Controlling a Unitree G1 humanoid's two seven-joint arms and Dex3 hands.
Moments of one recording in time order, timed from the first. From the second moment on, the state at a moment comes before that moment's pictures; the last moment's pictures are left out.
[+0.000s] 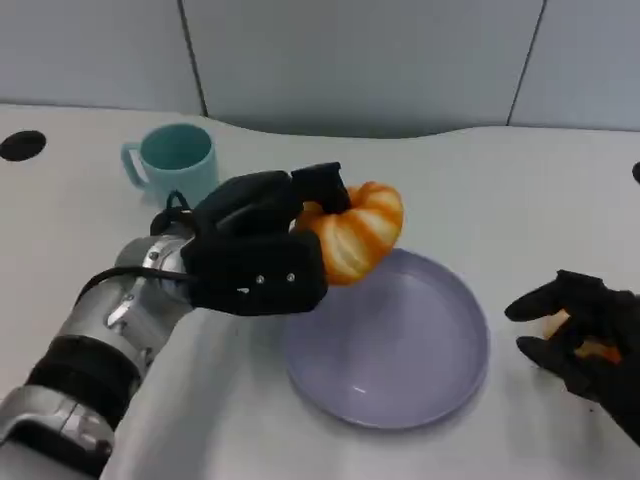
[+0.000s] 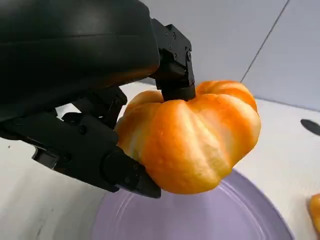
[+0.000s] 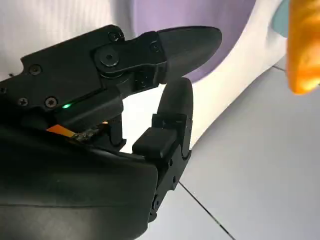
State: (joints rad) left arm -0.76 0.20 -0.40 0.80 0.47 -0.37 -0.17; right arm -0.05 -0.24 0.02 0.26 -0.21 -0.29 0.04
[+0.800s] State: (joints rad) left arm -0.90 0.20 -0.44 1.02 0.44 -0.58 -0.47; right arm -0.04 -0.24 0.03 0.23 -0.22 -0.27 0.04
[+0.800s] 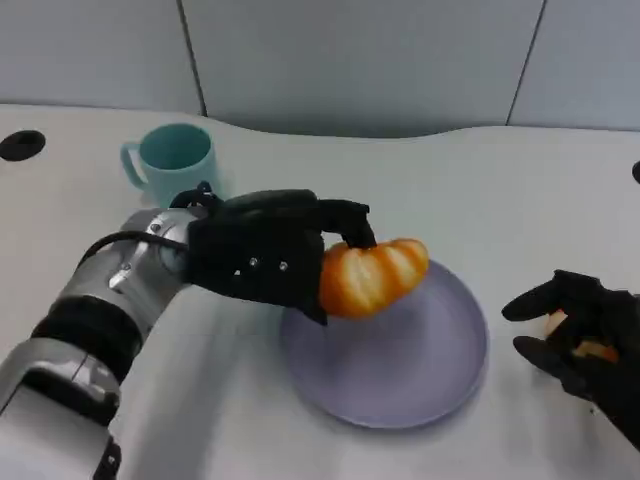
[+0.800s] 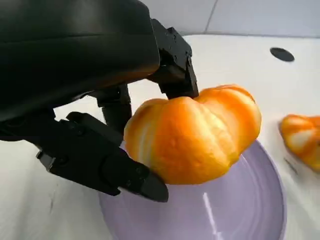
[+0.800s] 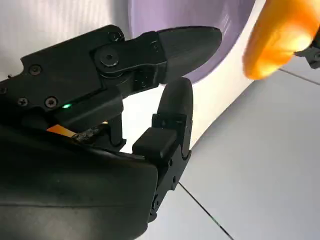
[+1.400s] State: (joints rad) left arm -0.97 0.22 -0.48 1.00 0.47 -0.60 -0.62; right arm -0.04 -0.22 0.03 0.21 -0.23 -0.25 0.04
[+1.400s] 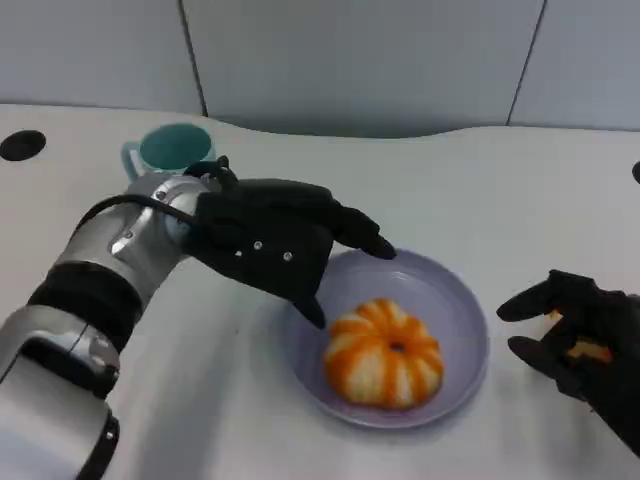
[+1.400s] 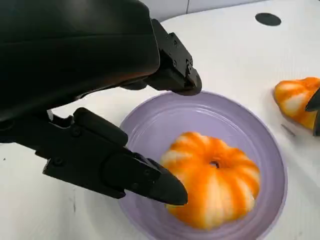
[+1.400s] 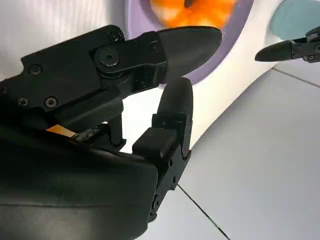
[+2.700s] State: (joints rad) left arm -0.26 0.39 0.04 0.42 -0.10 -0.19 -0.57; right arm -0.03 -0.22 0.02 0.20 -0.22 -0.23 0.04
